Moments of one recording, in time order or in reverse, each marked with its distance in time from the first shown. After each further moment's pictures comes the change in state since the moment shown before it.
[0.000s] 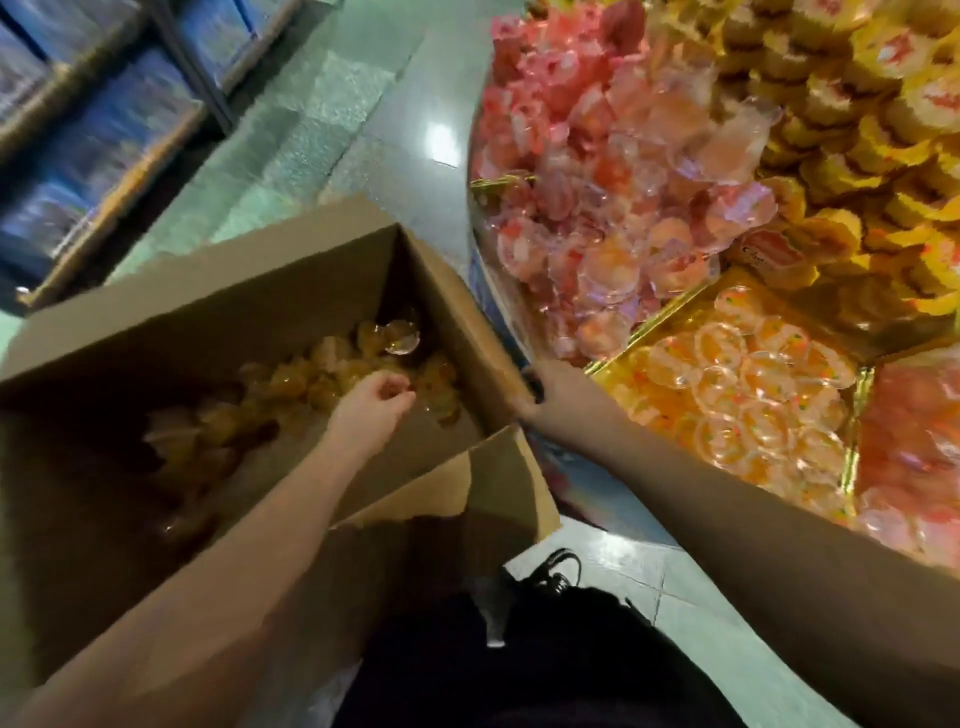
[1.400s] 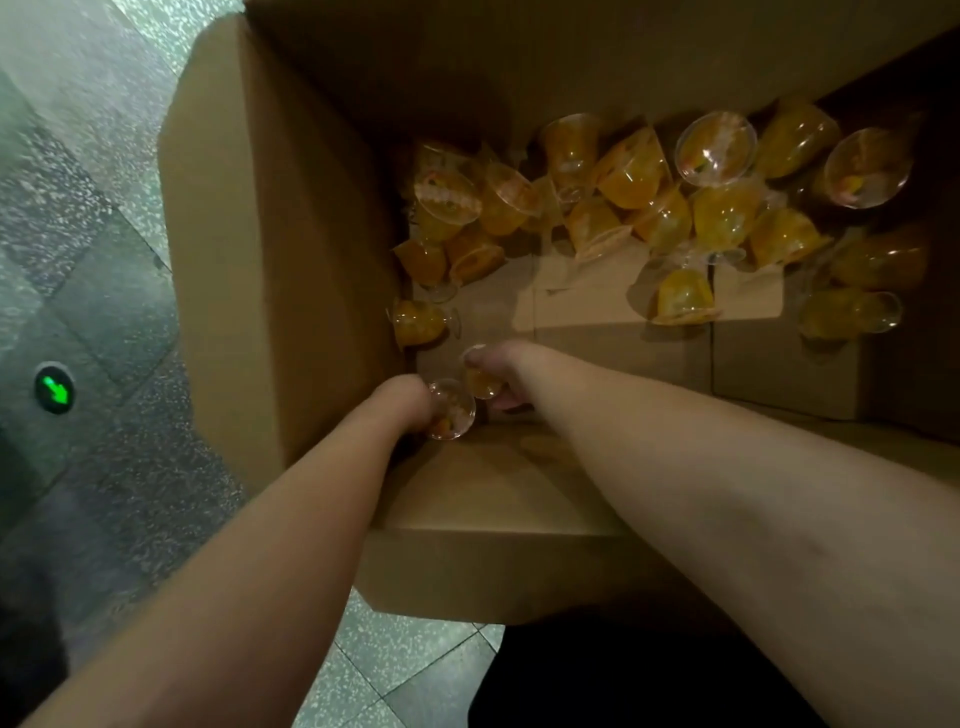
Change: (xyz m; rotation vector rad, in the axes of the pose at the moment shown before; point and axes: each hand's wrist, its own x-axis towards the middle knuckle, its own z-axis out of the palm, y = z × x) left_hand 0.061 -0.388 -0.156 0.384 -0.285 -0.841; right_hand 0.185 -0.309 0.445 0.281 -0.967 0.501
